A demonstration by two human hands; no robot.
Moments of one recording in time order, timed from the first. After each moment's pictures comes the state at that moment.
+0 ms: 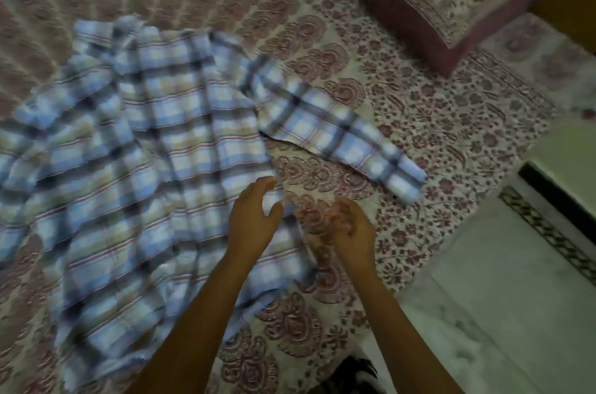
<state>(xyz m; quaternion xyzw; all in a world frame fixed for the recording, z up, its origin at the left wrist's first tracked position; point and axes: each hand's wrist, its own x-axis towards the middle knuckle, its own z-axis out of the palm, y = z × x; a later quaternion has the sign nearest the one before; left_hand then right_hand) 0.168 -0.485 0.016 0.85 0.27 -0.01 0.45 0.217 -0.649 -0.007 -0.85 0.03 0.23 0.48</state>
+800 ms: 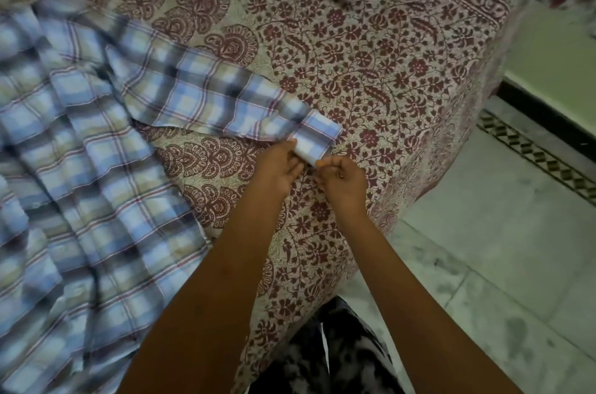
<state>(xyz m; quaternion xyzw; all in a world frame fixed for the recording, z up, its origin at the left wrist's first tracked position) 0.337 -0.663 -0.041 0.39 0.53 -0.14 0.74 0.315 -0.767 -0.058 -0.75 0.23 0.21 0.58</state>
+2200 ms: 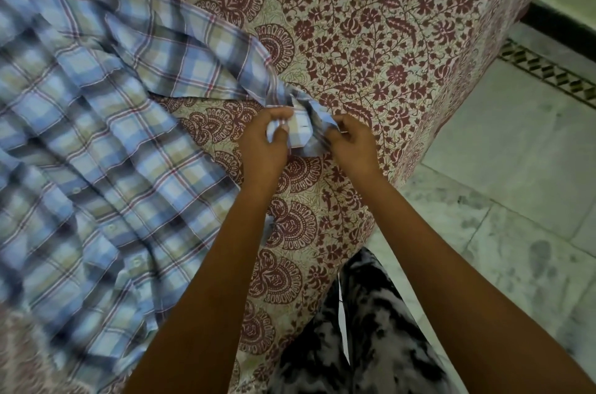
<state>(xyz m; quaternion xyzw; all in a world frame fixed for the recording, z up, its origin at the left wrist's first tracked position) 0.260 -0.600 -0.029 0.81 0.25 -0.03 0.54 0.281 -0.731 -0.052 -0.79 0.17 0.22 0.55</state>
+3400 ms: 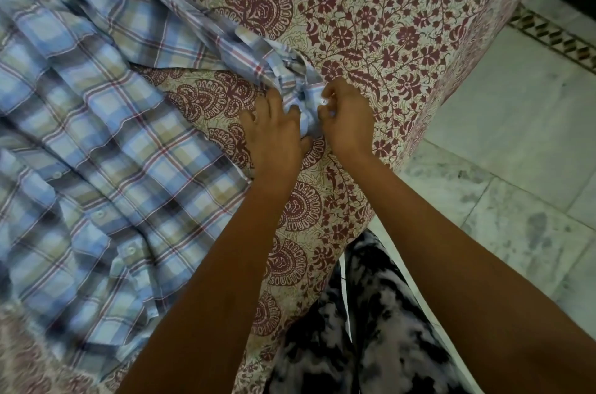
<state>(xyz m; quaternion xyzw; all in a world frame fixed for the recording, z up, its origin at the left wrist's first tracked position) 0.239 -0.605 -0.075 0.99 0.03 -0.11 -0.09 0.278 -0.712 -0.073 -0.92 0.07 0.15 0.35</state>
